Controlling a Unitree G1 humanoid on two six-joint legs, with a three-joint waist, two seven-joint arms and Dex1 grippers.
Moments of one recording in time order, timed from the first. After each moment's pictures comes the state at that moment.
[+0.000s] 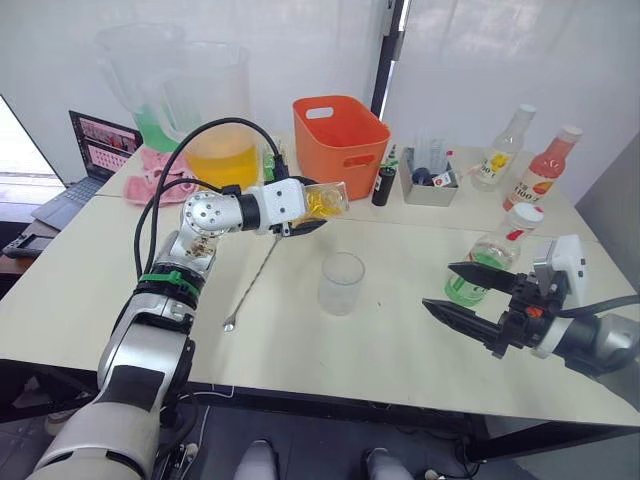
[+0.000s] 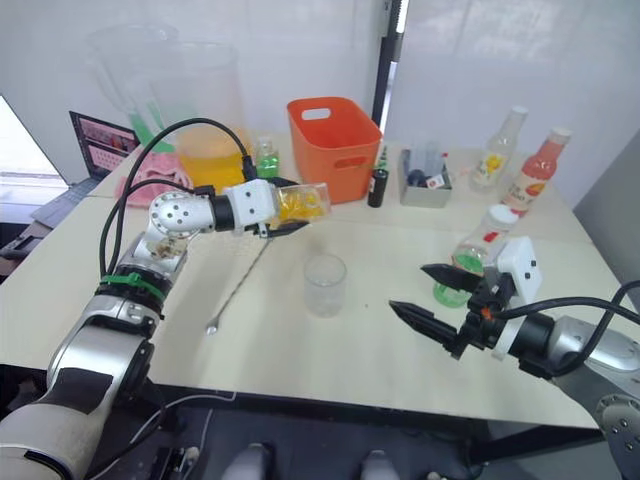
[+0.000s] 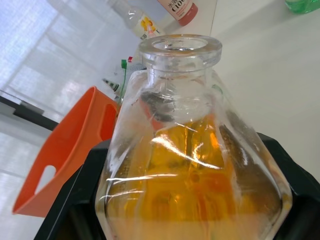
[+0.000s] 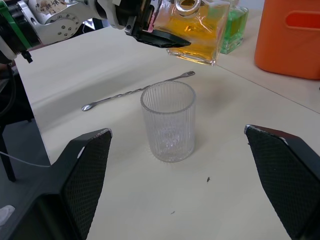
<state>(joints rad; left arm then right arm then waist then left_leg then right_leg) -1.10 0.46 -0.20 0.80 0.16 -0.54 -0.87 -0.02 -0.86 -0.45 -0.65 1.03 0.76 0.63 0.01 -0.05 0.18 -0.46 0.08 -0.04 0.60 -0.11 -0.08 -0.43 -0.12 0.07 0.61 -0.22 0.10</state>
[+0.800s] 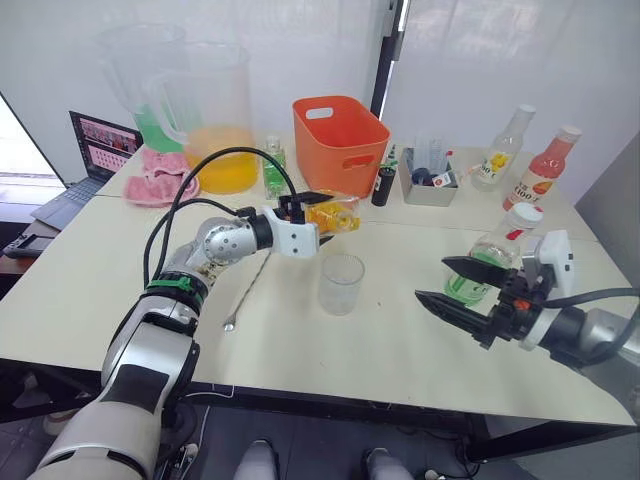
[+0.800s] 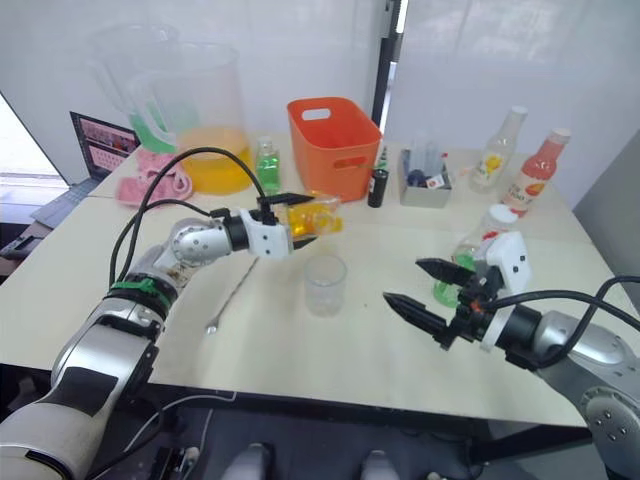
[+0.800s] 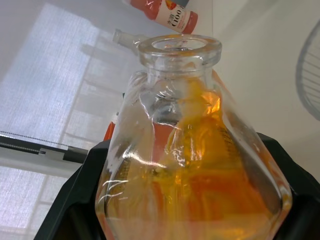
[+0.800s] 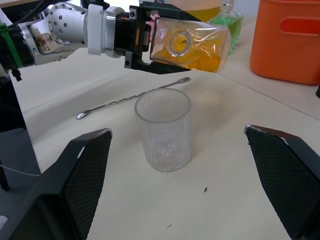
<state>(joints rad) -1.10 0.46 -0.30 1.00 0.45 -0.94 -0.49 -0.08 -0.82 -0.37 -0.64 1.00 0.76 0.56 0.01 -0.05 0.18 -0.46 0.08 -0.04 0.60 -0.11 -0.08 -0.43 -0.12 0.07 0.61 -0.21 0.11</state>
